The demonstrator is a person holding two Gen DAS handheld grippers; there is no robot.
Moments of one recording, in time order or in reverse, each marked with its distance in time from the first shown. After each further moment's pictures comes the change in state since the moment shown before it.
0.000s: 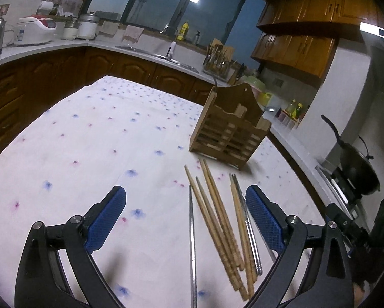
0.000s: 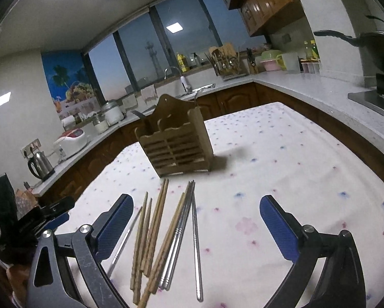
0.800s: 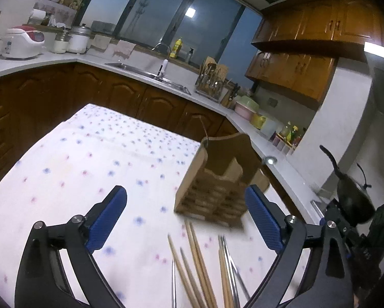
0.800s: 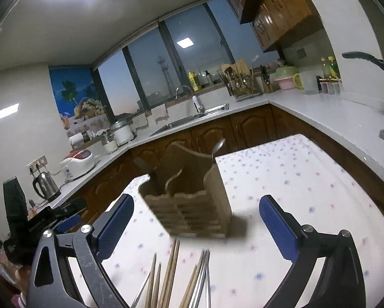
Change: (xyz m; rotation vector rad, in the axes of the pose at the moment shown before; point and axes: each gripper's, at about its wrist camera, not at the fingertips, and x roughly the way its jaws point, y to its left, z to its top) left arm 0.045 -0.013 0.086 -0.013 -0.090 -0.055; right arm 0.057 0.009 0.090 -0.007 -0.093 0.083
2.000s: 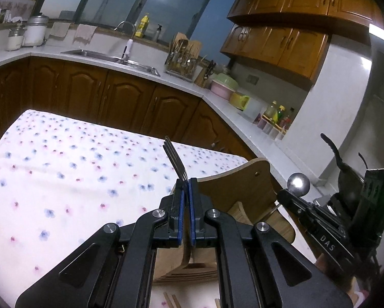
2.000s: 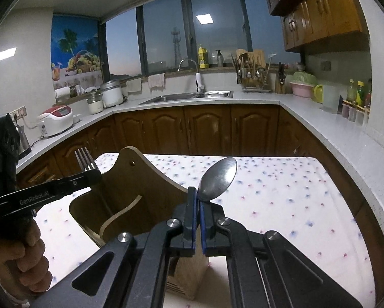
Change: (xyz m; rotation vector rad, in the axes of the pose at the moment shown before) left arm 0.178 -0.029 0.065 0.090 0.122 -0.153; right arm 0.156 -0.001 0.038 -0.250 0.138 -0.081
